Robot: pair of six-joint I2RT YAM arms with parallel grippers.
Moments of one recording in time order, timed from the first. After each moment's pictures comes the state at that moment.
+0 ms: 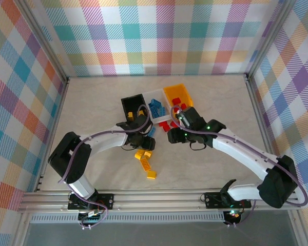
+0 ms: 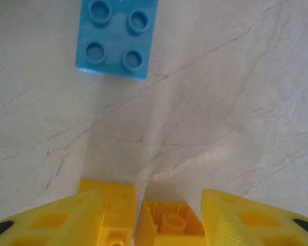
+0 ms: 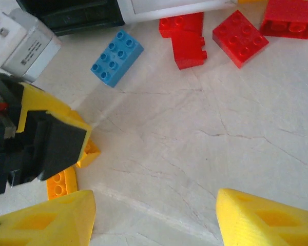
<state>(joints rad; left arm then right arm) -0.72 1.66 1.01 -0.53 0.09 -0.48 0.73 1.28 1.03 -0.72 -0.02 0.47</state>
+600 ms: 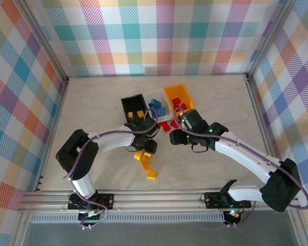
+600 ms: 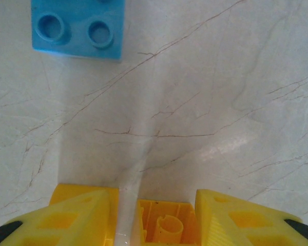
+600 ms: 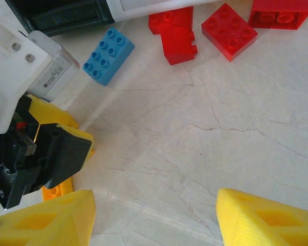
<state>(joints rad) -0.79 1.73 1.07 -0.62 0.00 -0.47 0.72 1.25 0.98 -0.70 -0.01 0.50</state>
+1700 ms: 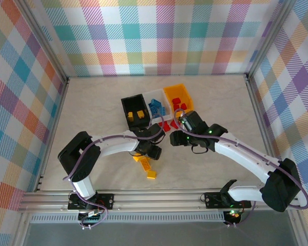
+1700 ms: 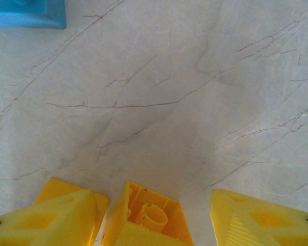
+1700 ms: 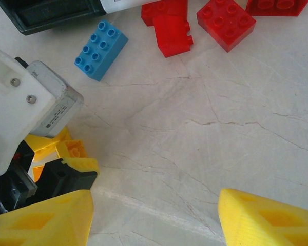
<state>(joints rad) -0.88 1.73 1.05 -0.63 -0.05 -0.47 0.72 1.25 0.94 -0.68 -0.01 0.52</state>
